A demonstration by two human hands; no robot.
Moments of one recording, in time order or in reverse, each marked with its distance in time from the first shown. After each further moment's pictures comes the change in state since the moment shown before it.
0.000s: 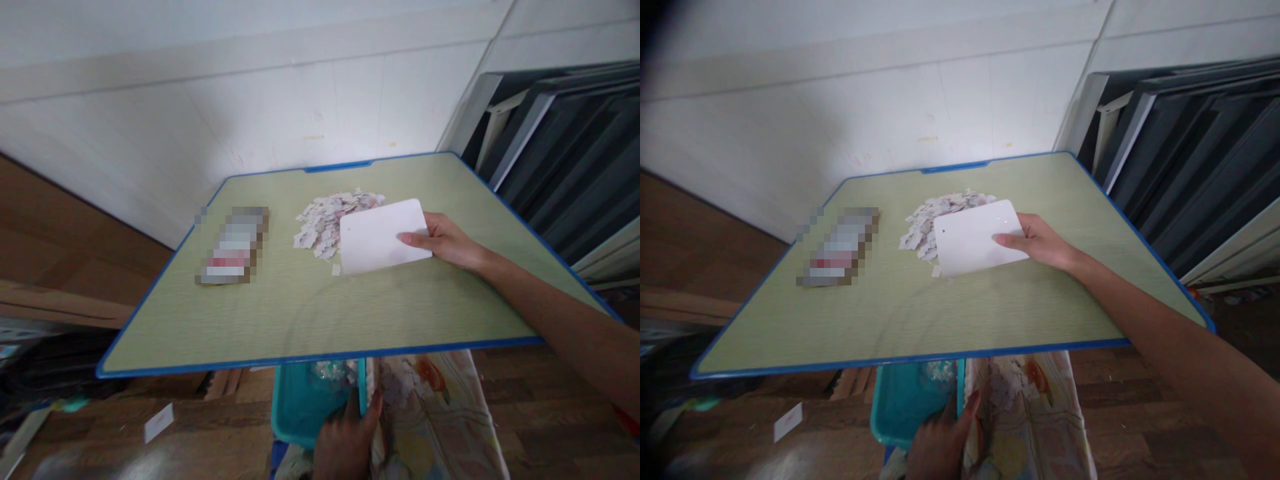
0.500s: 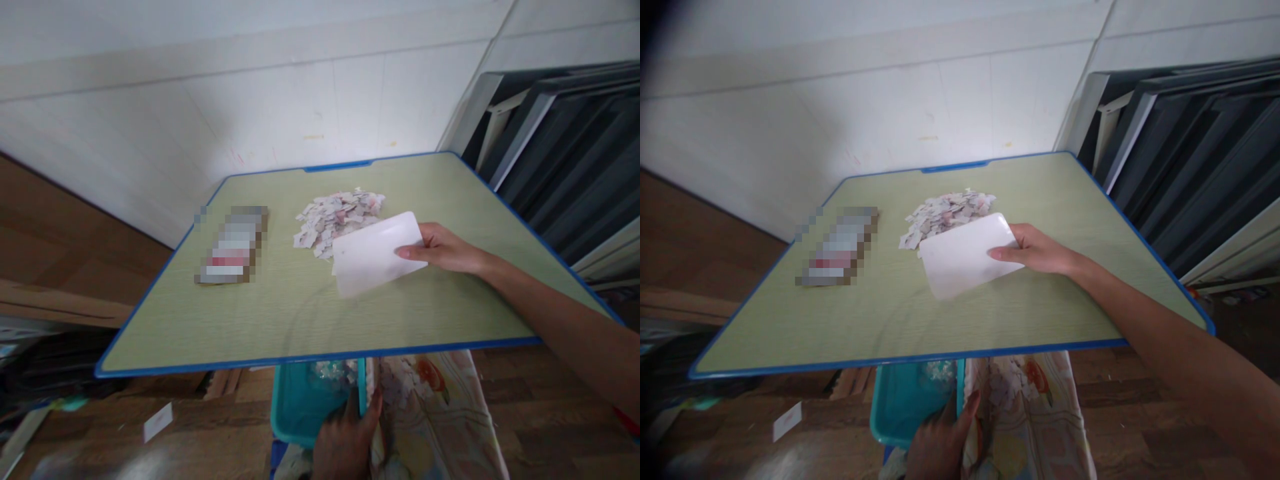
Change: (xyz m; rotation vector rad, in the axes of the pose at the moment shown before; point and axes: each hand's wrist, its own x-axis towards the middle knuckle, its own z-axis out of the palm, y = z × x) left_hand -0.001 -0.003 0.002 -0.041 0.011 0.020; right_hand -0.003 -0.006 0.006 0.055 -0.214 0.055
